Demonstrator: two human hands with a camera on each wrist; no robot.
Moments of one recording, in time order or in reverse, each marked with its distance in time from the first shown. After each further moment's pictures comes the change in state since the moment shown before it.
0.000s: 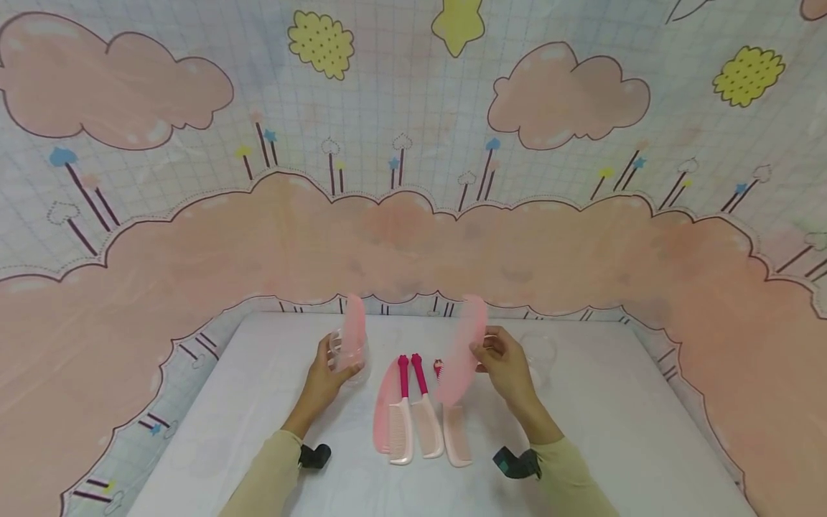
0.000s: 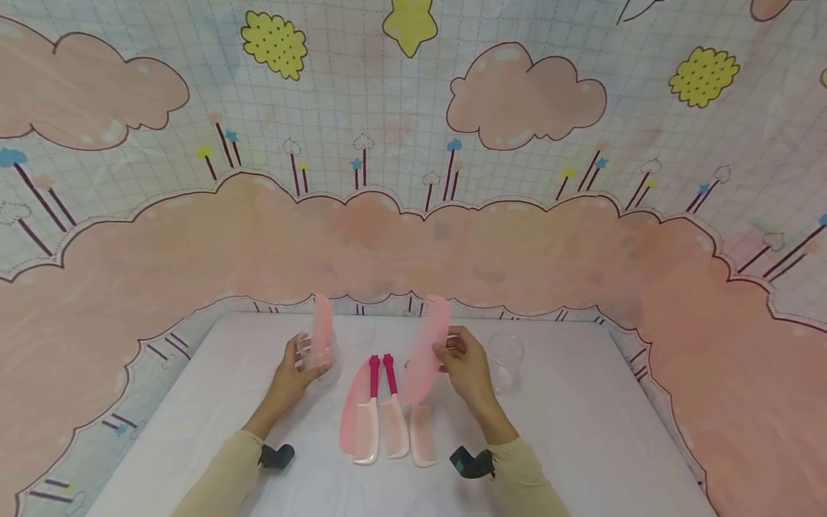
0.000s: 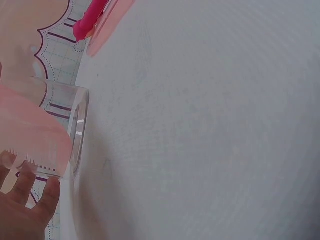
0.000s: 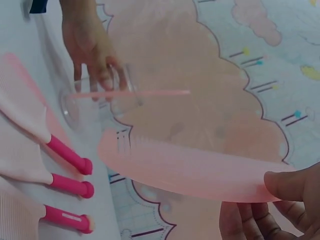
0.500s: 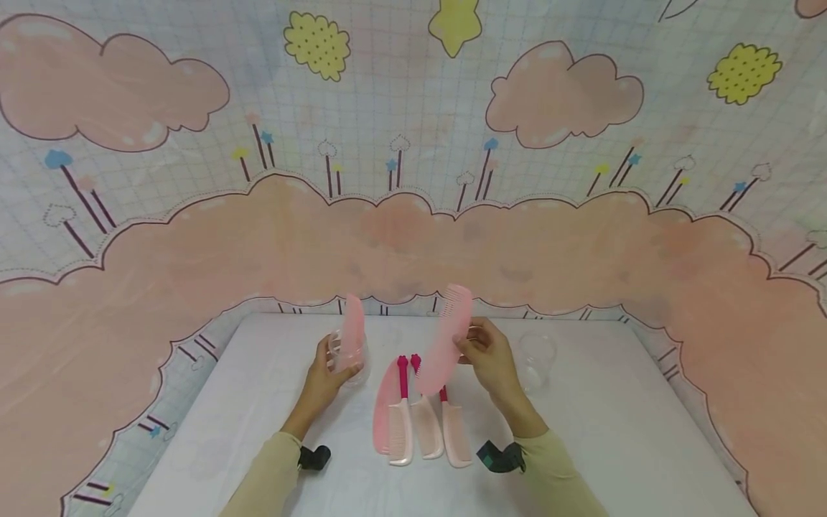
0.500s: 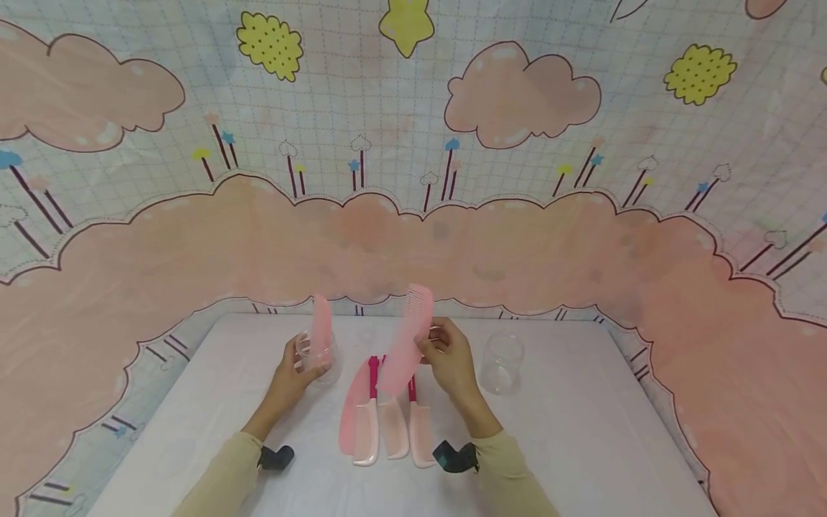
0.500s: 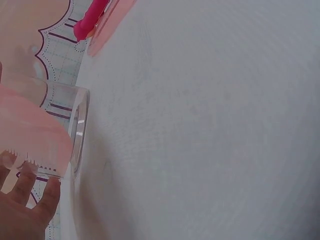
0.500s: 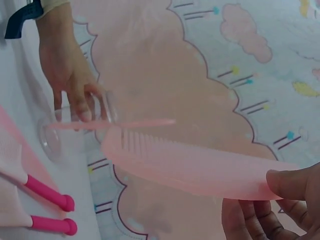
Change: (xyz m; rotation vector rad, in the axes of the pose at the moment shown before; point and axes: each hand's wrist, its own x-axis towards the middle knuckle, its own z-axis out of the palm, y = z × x) left_hand -0.001 0.001 -0.001 0.003 0.004 0.012; right_hand 0.002 -0.022 0.022 0.078 -0.030 -0.064
